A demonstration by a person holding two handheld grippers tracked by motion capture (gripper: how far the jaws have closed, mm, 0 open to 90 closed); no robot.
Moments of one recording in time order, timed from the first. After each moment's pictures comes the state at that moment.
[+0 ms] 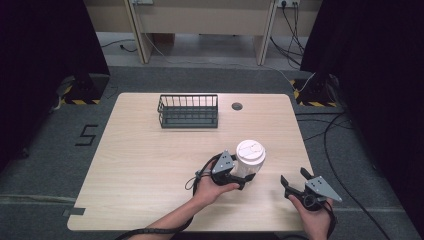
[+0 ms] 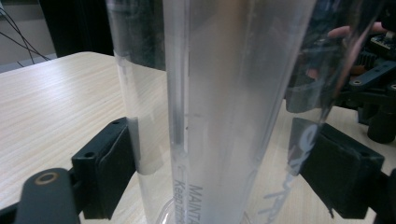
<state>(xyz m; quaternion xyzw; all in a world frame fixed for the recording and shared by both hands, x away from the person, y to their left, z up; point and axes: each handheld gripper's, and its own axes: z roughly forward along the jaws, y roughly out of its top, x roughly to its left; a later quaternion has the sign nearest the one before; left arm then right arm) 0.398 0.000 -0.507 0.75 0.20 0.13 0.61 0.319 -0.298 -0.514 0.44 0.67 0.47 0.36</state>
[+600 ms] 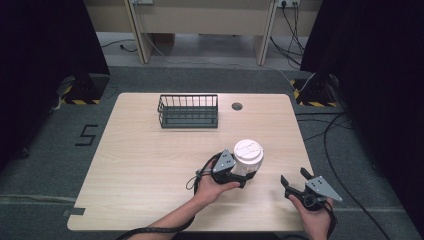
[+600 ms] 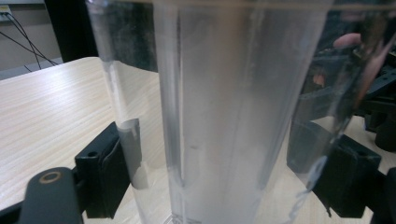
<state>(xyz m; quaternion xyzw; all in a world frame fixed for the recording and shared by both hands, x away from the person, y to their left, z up) 0.399 0.001 -0.504 0.75 0.20 0.14 0.62 0.319 -0.298 -0.514 0.45 0.67 0.47 0.35</state>
